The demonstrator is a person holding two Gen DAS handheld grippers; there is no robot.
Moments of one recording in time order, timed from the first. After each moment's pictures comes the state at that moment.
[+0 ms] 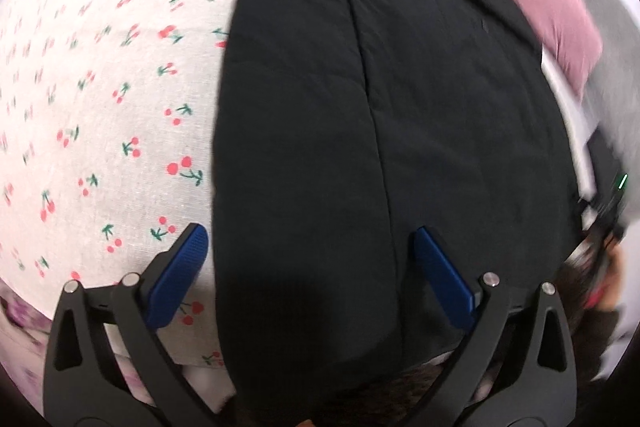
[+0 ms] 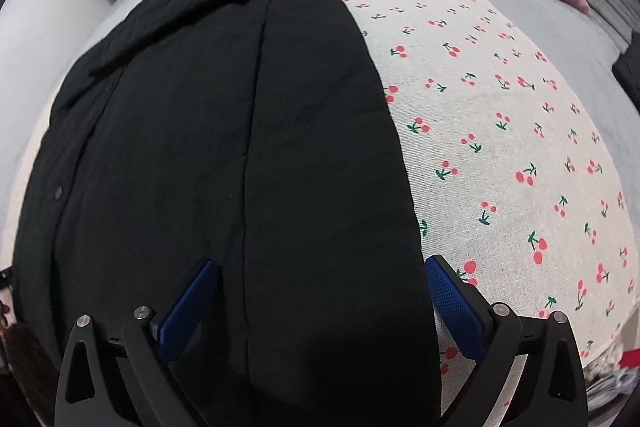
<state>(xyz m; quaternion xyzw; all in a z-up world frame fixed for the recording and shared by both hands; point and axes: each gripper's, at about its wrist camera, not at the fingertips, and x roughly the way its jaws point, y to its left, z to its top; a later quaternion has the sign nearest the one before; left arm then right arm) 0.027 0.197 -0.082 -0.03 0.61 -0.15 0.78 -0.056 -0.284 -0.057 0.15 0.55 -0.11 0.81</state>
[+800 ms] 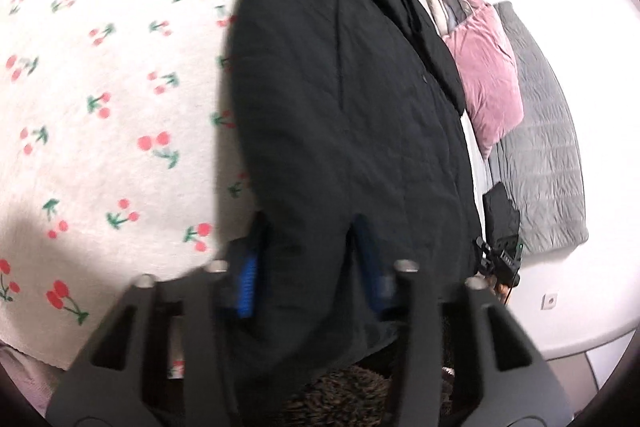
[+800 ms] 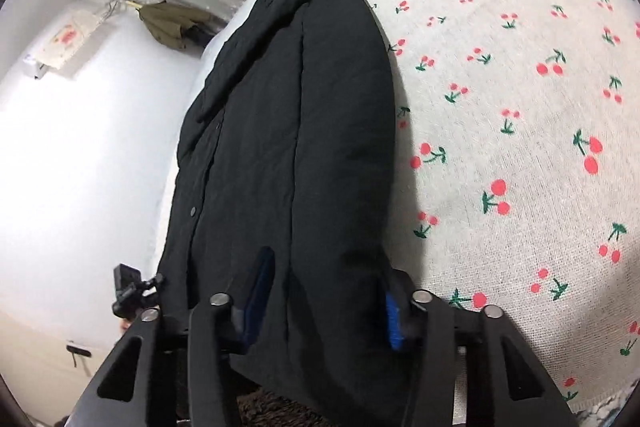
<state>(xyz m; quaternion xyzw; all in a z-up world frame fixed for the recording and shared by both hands) 0.033 0.254 -0.095 -0.28 0.58 -0.26 0.72 -0.111 -0.344 -0.072 0.40 0.46 0.09 0.78</state>
